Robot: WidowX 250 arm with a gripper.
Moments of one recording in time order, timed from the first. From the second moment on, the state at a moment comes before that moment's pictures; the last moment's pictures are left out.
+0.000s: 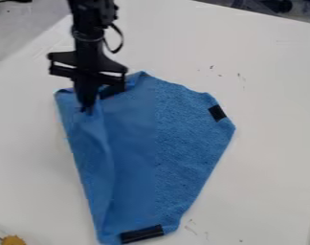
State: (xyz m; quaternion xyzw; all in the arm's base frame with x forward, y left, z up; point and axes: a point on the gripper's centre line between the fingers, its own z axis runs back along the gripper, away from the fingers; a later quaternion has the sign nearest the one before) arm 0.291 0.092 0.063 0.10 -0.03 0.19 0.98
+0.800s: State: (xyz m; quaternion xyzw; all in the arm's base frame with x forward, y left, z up) arm 0.327 0.067 0.026 0.02 -0.06 0.19 0.98
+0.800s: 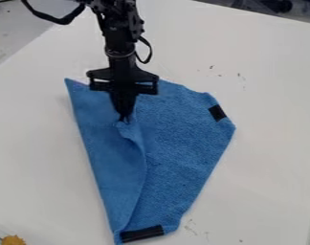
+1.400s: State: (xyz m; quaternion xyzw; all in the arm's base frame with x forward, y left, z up) arm 0.348 0.038 0.034 0.01 -0.07 0.23 0.97
